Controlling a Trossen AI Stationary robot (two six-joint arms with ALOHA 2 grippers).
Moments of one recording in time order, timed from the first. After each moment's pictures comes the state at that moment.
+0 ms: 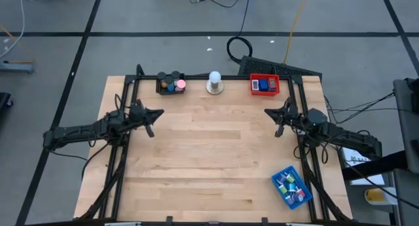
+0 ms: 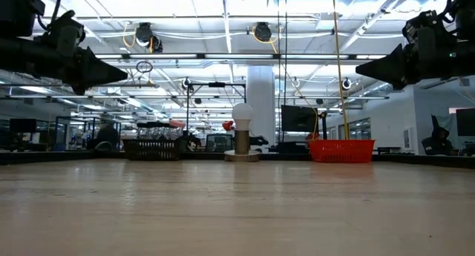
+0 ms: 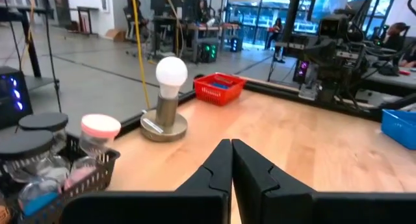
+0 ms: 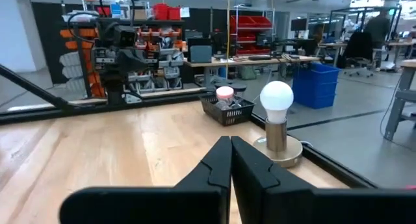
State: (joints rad) left arm 0.17 0.11 0.01 0.07 -0.25 -0.10; right arm -0.29 0.01 0.02 0.01 0.08 0.02
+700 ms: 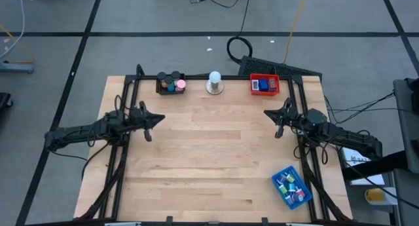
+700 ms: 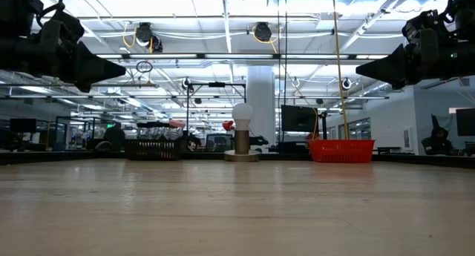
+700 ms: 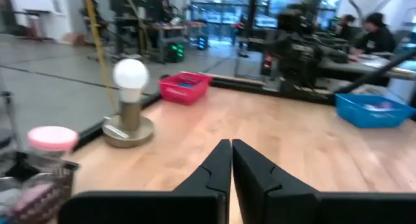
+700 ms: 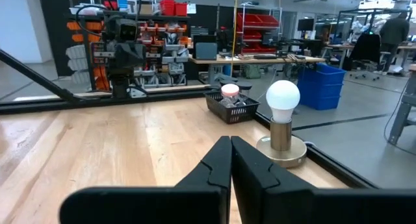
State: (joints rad) left arm 0.17 0.08 0.02 0.03 -0.11 -0.06; right arm -0.29 0.02 0.02 0.01 0.05 -0.02
